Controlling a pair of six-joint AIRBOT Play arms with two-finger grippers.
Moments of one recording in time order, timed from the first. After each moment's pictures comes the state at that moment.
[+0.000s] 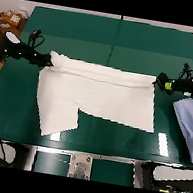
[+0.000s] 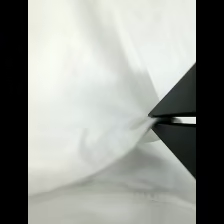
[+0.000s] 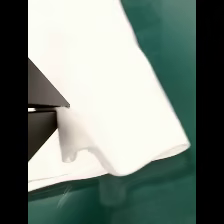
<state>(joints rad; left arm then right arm) 0.15 -1.70 1.39 0.96 -1.06 -1.13 -0.32 -1.57 1.14 -0.87 0.87 1.40</state>
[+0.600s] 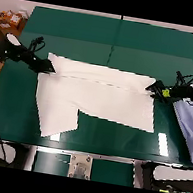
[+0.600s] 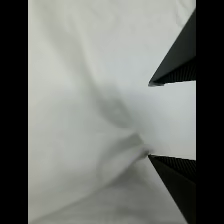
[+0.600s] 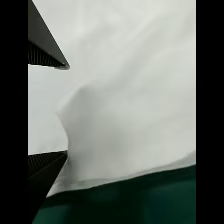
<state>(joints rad) 0.15 -1.69 1.39 1.01 -1.22 -1.16 -0.36 -1.57 1.10 -0.89 1.07 1.41</state>
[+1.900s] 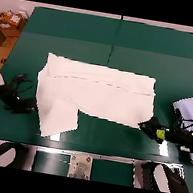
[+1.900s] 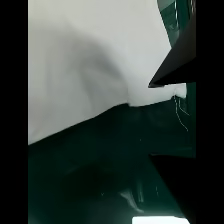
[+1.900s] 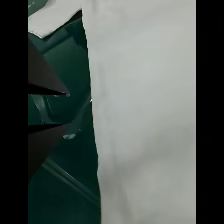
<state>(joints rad) 0.16 -0.99 0.59 1.30 -1.30 -1.51 -0.47 -0.70 0.27 -0.82 1.20 1.49</state>
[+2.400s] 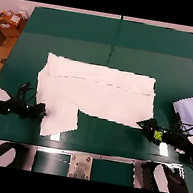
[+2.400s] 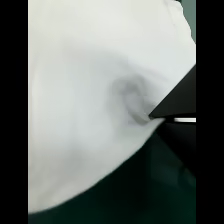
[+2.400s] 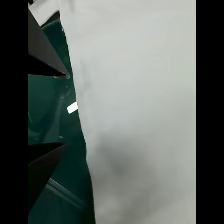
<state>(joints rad) 0.16 -0.96 0.37 1.00 -1.00 -1.42 -0.47 -0.67 0.21 -0.80 1.11 1.53</state>
